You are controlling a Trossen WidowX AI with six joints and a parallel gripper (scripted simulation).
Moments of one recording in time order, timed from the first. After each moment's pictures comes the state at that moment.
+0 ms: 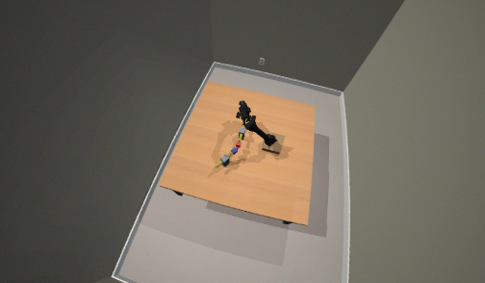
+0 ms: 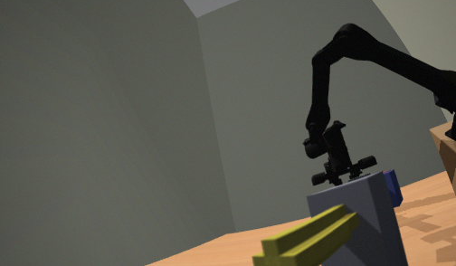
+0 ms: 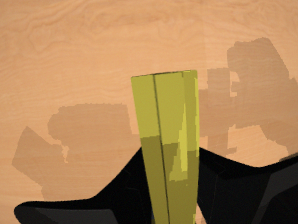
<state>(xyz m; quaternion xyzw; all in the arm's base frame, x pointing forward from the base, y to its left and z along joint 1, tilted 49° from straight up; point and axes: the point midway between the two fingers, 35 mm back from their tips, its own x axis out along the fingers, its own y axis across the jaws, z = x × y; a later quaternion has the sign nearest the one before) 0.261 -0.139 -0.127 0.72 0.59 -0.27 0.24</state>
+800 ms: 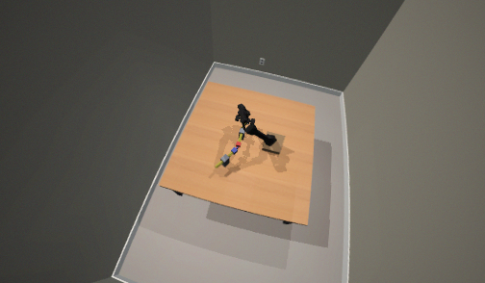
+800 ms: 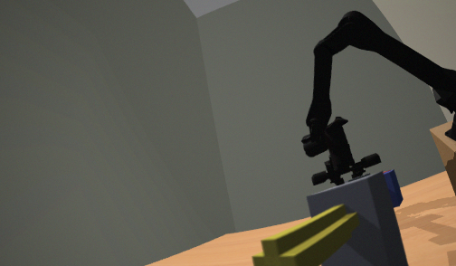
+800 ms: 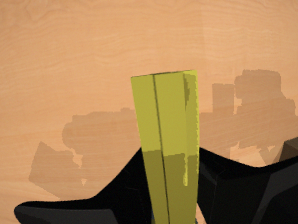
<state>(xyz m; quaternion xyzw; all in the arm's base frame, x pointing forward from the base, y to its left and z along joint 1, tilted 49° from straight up) 0.265 -0.114 -0.100 0.72 0.59 -0.27 0.24</state>
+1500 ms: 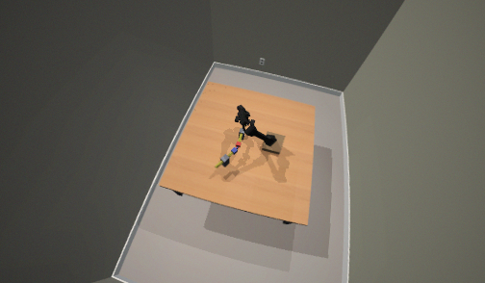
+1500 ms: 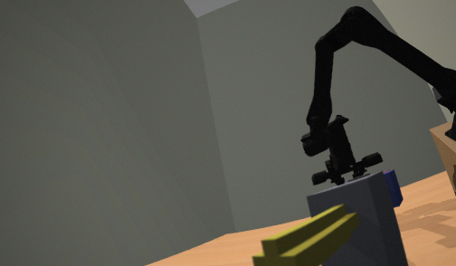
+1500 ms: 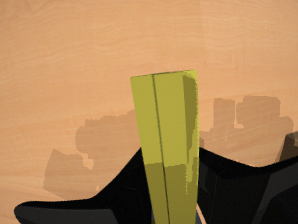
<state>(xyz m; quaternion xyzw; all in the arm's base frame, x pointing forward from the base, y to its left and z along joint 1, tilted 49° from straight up) 0.266 -0.105 -0.090 0.72 0.59 -0.27 0.24</state>
